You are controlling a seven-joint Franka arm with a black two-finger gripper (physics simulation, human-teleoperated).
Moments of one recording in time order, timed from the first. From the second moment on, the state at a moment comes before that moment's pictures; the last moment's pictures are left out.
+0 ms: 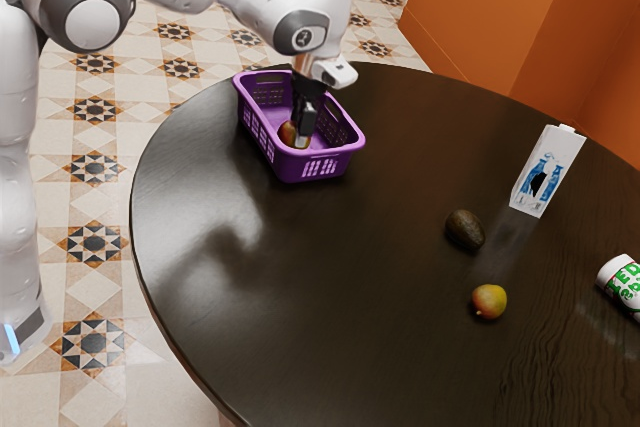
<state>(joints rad) 0.17 0.10 0.20 -1.91 -0.03 1.99 0.53</state>
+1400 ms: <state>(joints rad) -0.27 0.09 0.05 -1.62 0.05 1.86 0.39</state>
